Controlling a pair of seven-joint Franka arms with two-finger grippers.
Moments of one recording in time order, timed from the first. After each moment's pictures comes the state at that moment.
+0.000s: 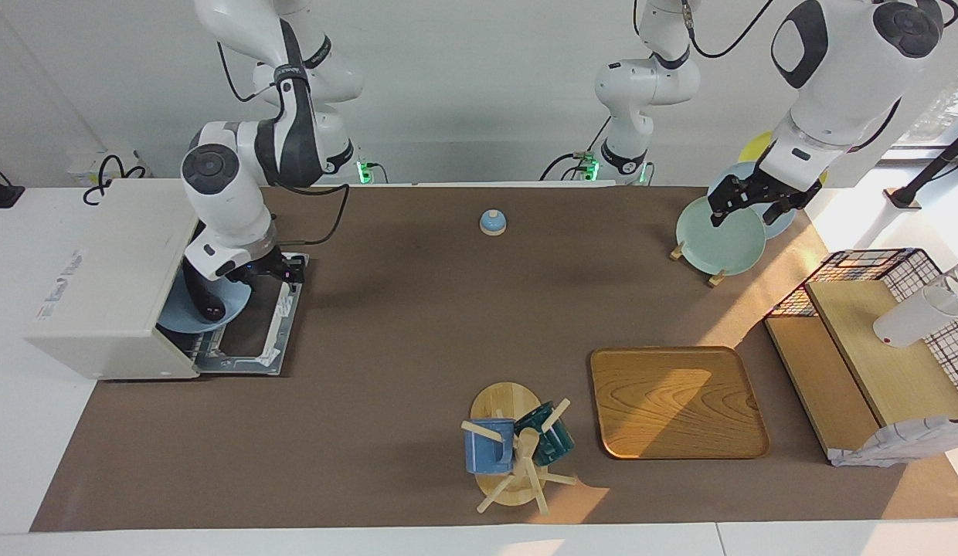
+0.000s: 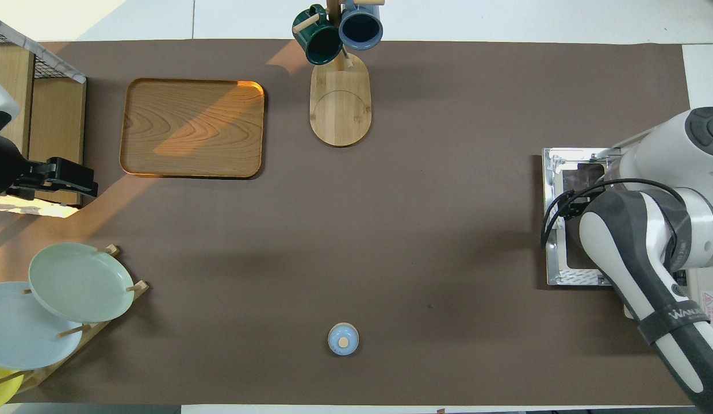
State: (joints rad) left arm -0.01 -0.02 -0.06 -1.67 -0.02 1.57 -0.03; right arm 0.02 0.07 -0.05 -2.07 -0.12 1.98 0.01
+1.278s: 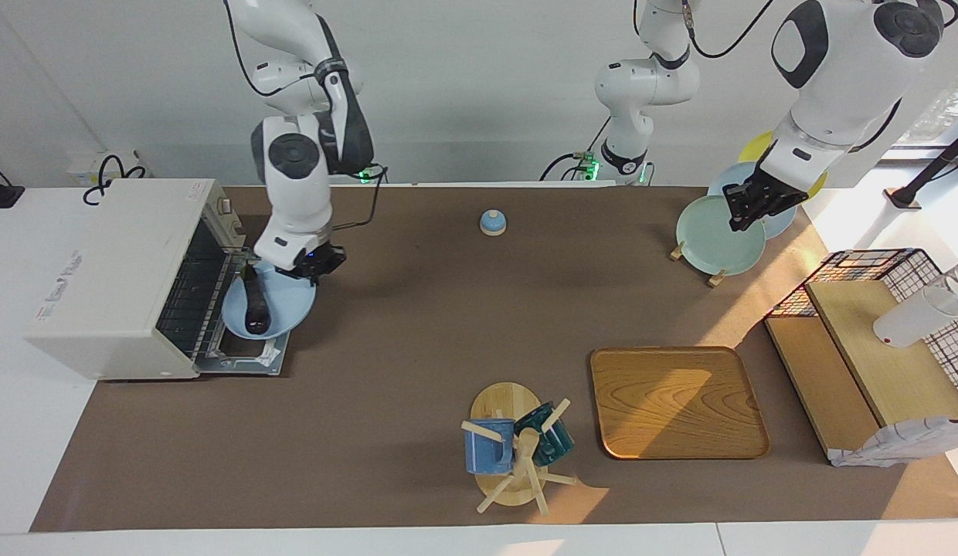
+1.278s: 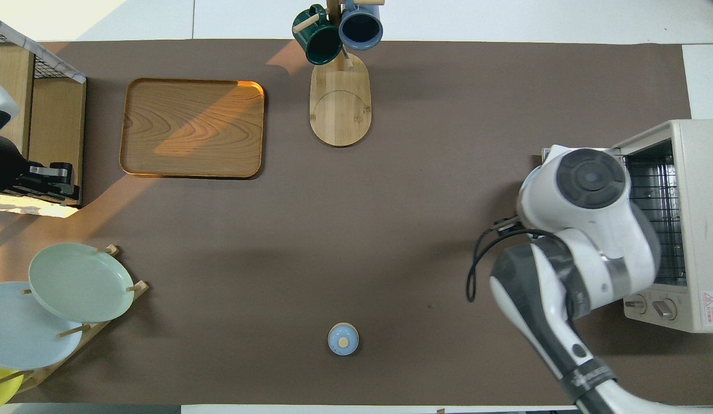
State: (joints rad) left arm -0.01 -0.02 -0.06 -1.67 -0.02 1.58 -0.03; right arm 0.34 0.02 -0.02 -2.12 -0.20 2.02 0.11
